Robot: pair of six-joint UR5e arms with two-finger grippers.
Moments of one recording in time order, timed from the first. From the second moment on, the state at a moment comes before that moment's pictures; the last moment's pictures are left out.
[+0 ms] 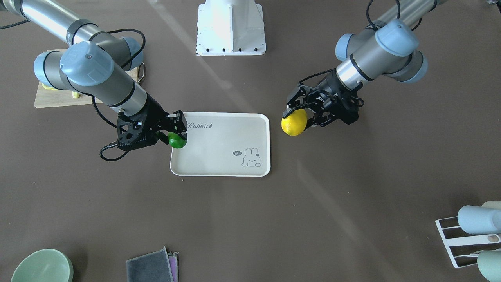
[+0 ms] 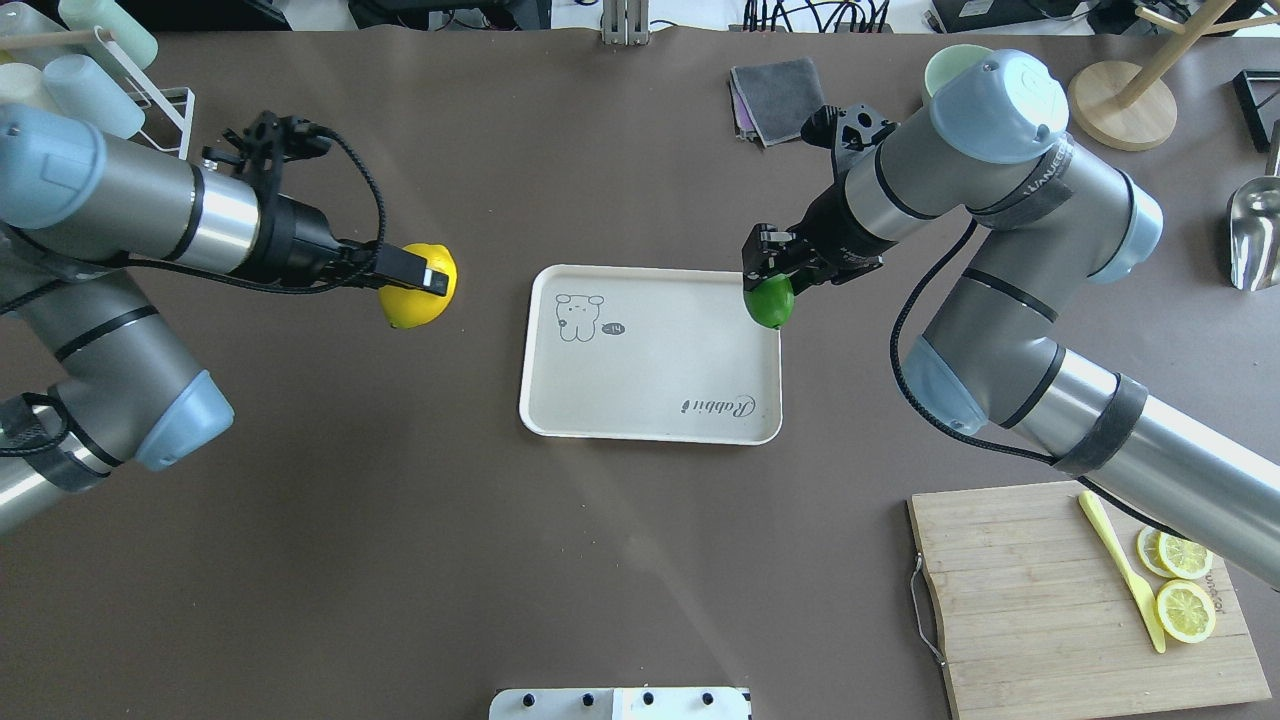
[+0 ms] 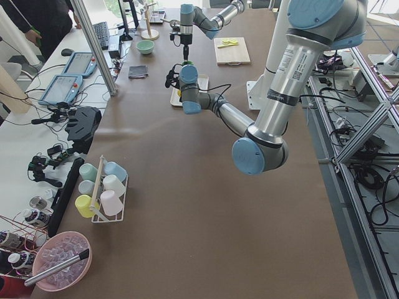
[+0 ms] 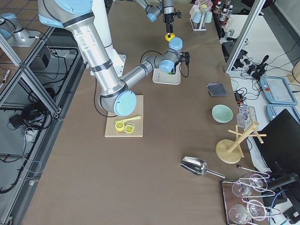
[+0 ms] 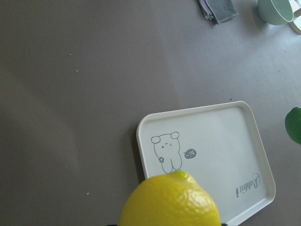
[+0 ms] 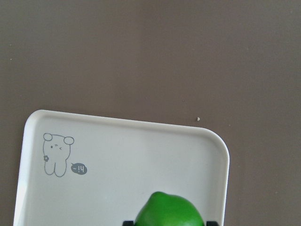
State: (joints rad) left arm -0.72 -2.02 -1.64 -2.41 -2.09 -1.12; right arm 0.76 -1.04 1.59 -1.13 2.17 1.12
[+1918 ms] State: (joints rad) left arm -0.49 -2.21 -1.44 -2.35 -1.72 -1.12; right arm 0.78 -0.96 1.54 -1.14 2.19 1.15
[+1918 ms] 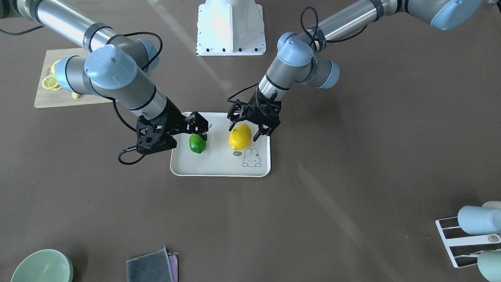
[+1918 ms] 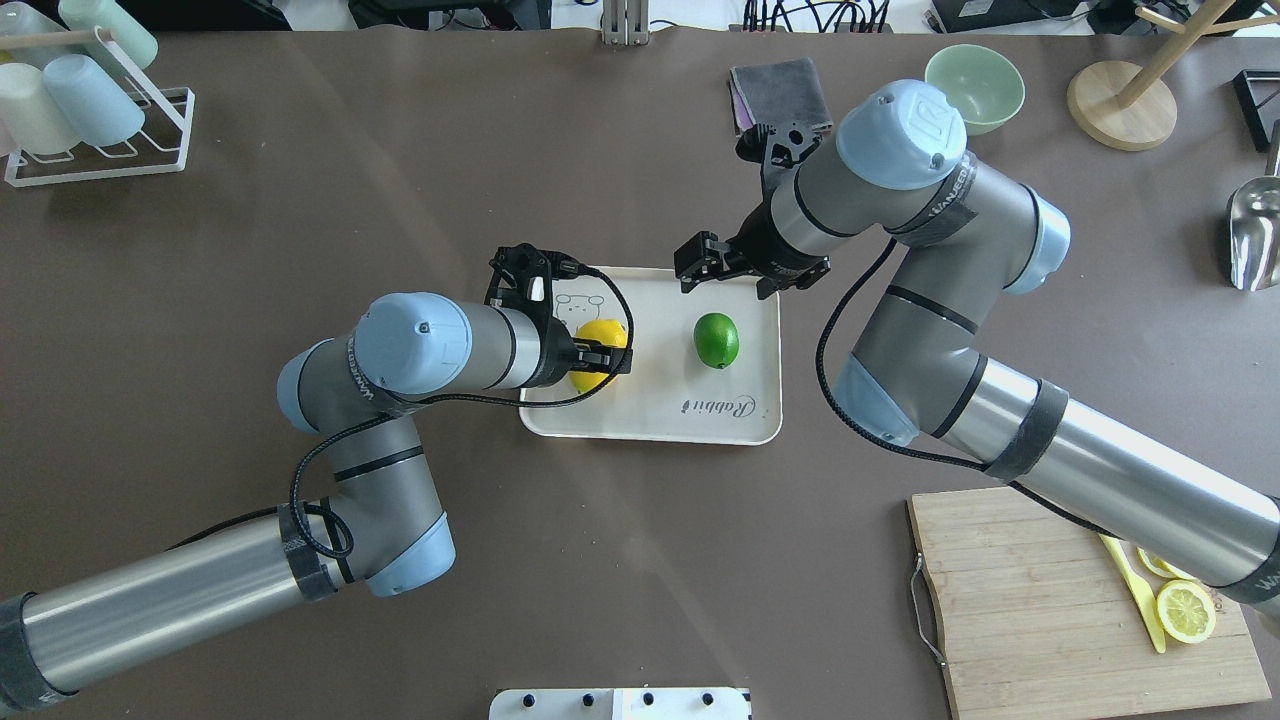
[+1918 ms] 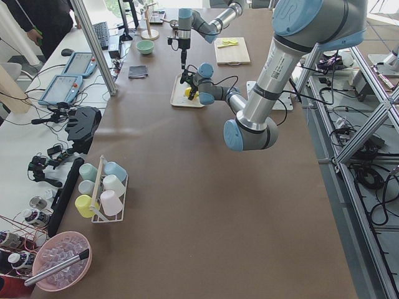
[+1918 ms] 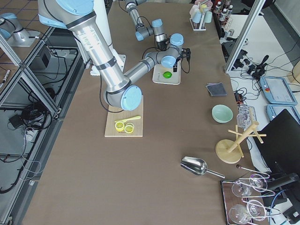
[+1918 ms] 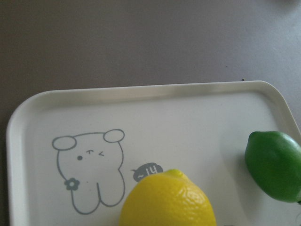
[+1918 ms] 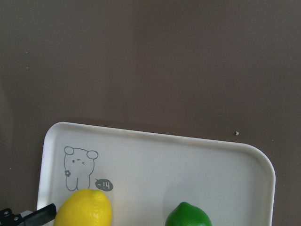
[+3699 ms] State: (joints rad) left arm -1.26 -1.58 -1.75 -2.23 -2.19 -0.48; right arm 1.26 -1.44 1.65 -1.18 2.37 0.44
